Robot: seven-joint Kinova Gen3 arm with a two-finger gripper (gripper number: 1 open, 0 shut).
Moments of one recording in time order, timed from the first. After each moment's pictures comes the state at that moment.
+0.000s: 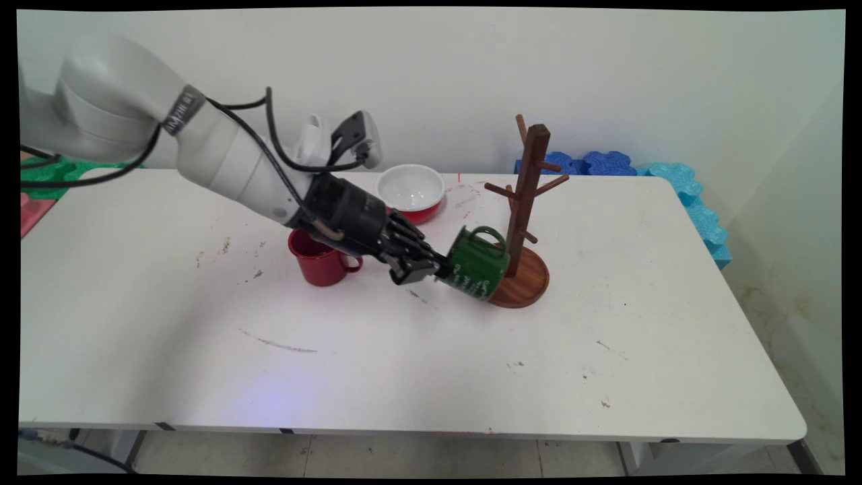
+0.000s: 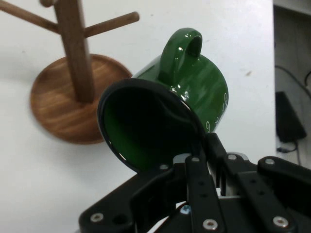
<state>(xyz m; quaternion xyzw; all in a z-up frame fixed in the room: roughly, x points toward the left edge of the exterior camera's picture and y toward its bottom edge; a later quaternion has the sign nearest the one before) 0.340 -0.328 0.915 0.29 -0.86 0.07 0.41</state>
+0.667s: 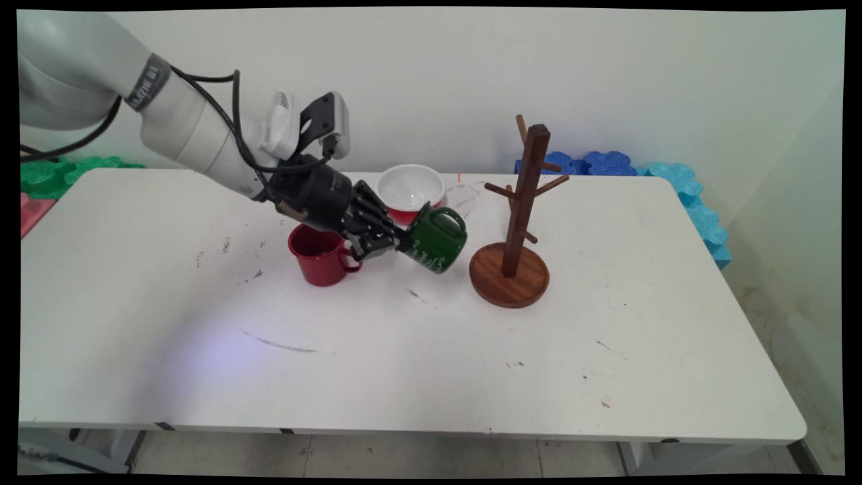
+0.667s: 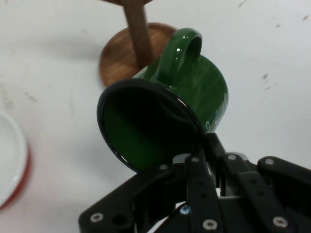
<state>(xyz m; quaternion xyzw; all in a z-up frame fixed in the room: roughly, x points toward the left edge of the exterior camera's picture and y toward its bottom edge) 0.376 -0.334 0.933 0.24 -0.90 0.14 0.34</state>
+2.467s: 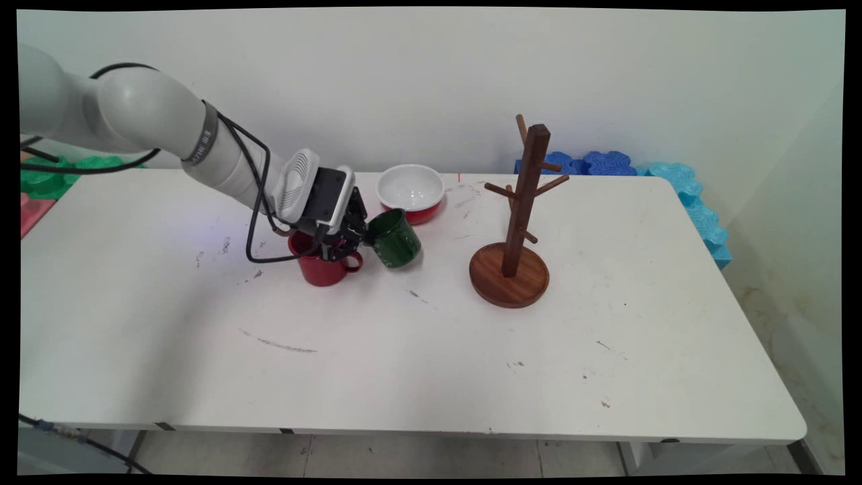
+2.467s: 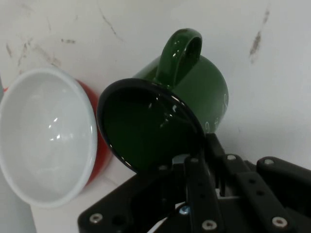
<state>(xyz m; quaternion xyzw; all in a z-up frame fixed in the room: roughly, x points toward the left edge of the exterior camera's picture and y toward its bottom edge) 0.404 -0.372 0.862 -0.01 -0.95 0.26 0.15</state>
